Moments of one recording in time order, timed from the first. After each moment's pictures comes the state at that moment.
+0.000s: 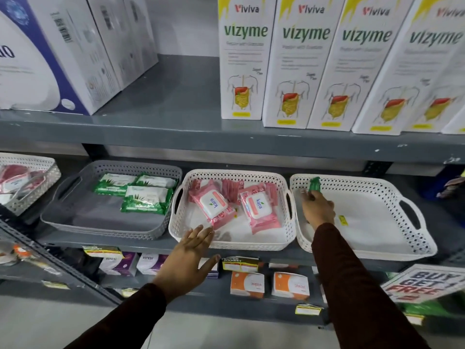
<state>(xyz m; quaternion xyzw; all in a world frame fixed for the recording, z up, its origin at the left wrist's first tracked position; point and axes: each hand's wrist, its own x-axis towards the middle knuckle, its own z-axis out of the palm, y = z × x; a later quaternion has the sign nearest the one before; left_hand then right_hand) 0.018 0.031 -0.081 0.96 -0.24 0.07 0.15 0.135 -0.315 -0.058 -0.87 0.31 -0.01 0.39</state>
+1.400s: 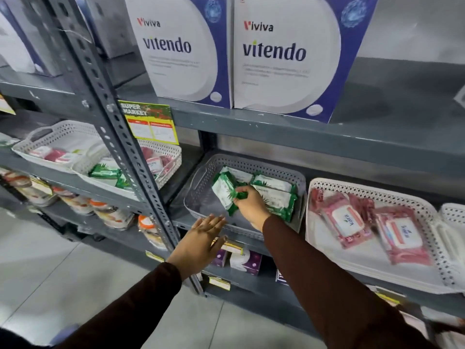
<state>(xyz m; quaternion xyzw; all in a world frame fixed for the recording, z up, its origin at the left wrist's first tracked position) 0.017 0.327 -0.072 0.98 -0.12 0.06 0.15 0.156 0.182 -0.057 -0.81 -0.03 0.13 0.57</state>
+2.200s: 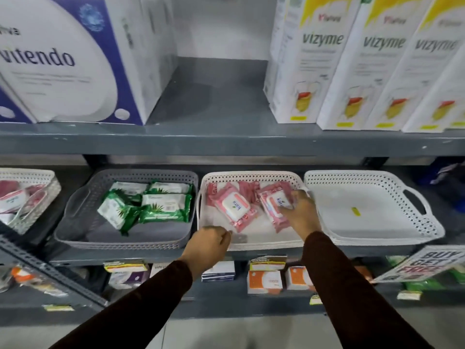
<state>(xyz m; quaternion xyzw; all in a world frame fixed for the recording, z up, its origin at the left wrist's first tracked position) 0.070 0.070 -0.058 0.95 -0.19 0.01 0.25 0.102 -0.196 -0.046 -0.89 0.17 -0.08 0.42</state>
